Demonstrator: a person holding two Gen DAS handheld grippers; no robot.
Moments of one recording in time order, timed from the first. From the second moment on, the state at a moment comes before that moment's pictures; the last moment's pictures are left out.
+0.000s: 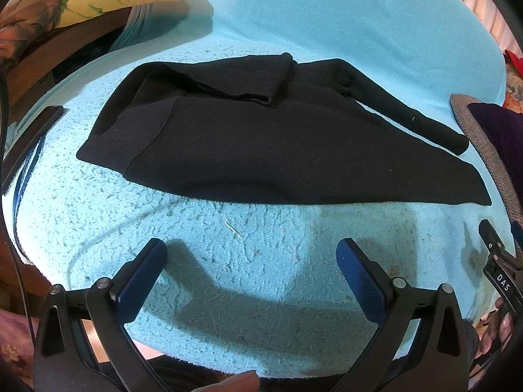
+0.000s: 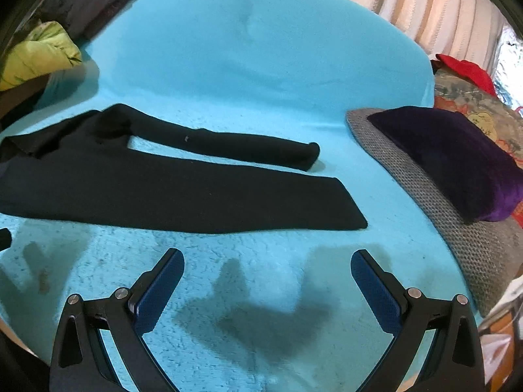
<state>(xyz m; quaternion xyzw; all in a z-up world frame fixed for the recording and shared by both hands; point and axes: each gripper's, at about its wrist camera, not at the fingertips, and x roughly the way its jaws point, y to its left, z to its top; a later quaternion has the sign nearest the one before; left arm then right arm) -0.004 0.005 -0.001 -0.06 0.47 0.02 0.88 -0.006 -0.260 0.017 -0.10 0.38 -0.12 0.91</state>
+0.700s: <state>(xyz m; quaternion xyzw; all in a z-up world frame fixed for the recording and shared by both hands) -0.002 0.001 -0.002 -0.06 0.47 0.02 0.88 -0.007 -0.254 0.017 -0.10 0.38 -0.11 0.91</state>
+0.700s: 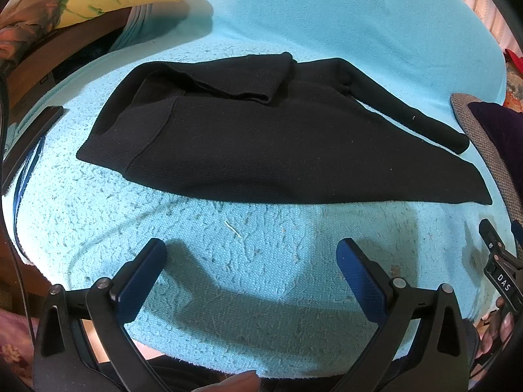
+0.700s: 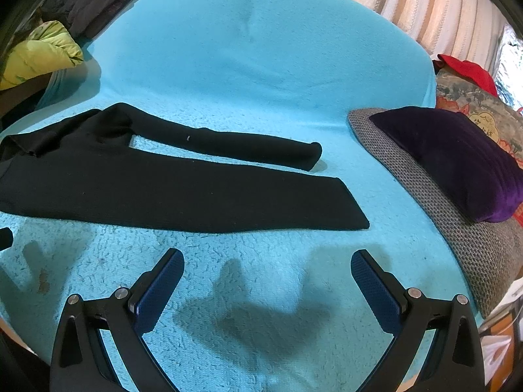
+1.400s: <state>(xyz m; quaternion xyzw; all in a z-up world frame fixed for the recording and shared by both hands) -0.001 0.004 -0.003 -0.06 0.47 0.02 0.88 -0.008 -0.254 0.018 -0.10 0.37 -0.10 0.92</state>
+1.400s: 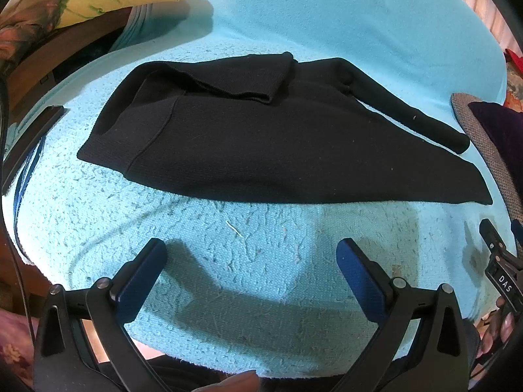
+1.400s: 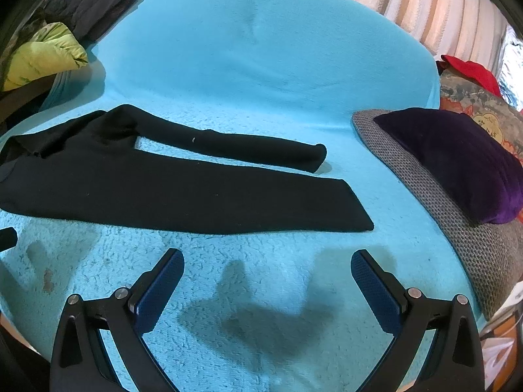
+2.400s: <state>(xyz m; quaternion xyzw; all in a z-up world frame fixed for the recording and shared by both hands) -0.016 0.026 0.007 -0.14 0.42 -0.06 0.89 -0.011 -0.255 0.021 -0.09 0.37 -0.09 0.92</state>
